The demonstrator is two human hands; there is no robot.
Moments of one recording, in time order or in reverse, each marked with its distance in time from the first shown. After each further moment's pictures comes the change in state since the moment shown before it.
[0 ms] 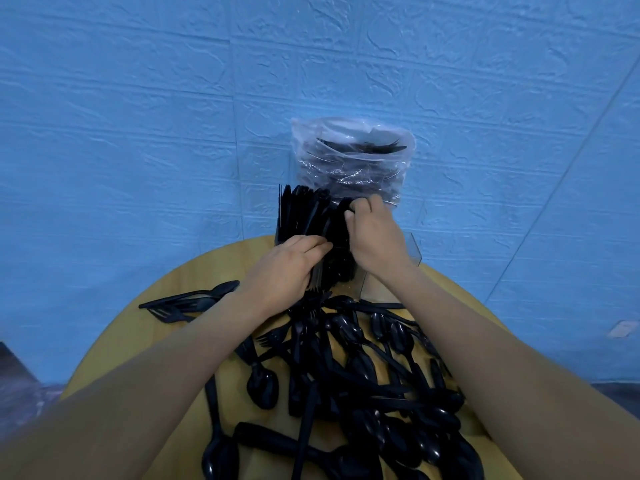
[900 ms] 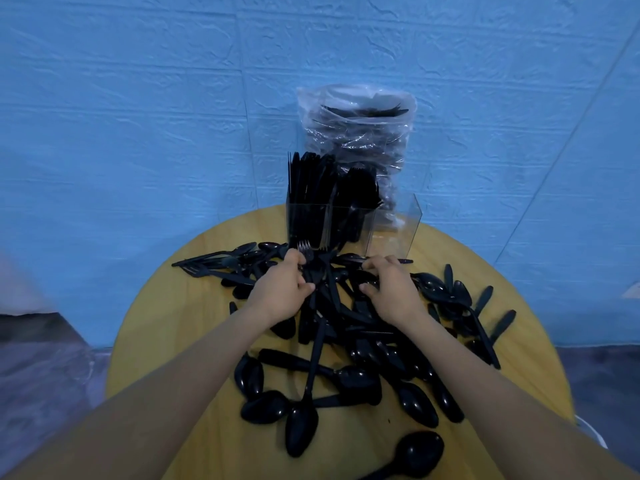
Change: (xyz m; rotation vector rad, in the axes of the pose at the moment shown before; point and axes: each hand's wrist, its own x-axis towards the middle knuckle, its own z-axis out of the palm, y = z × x) left_hand -0.069 0.048 -0.005 -0.413 -0.272 -0.694; right_hand -0.129 0.018 0.017 0.251 -0.350 0.208
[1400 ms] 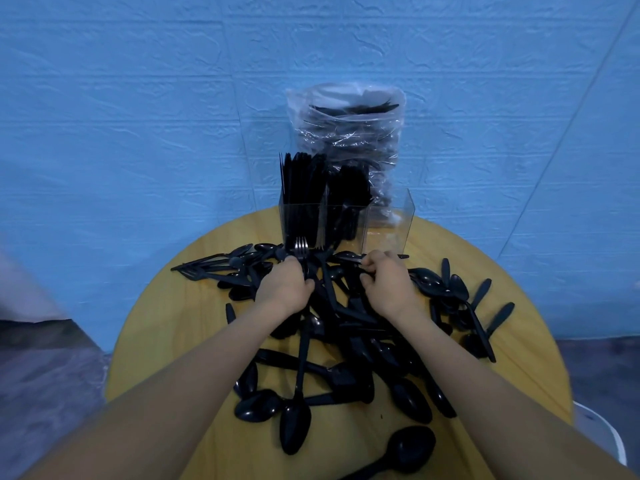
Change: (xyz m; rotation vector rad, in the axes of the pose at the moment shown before) left_hand 0.010 0.023 0.010 0.229 -0.018 -0.178; right_hand 0.003 0.000 0.001 0.107 0.085 0.056
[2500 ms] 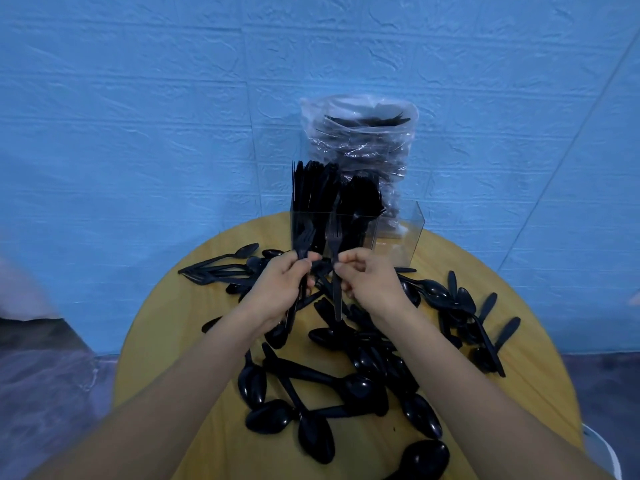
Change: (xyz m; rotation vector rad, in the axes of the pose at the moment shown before) left_hand -0.017 -0.012 -0.022 -1.113 -0.053 0.092; right_hand -0.009 -0.060 -0.002 0.724 -0.104 0.133
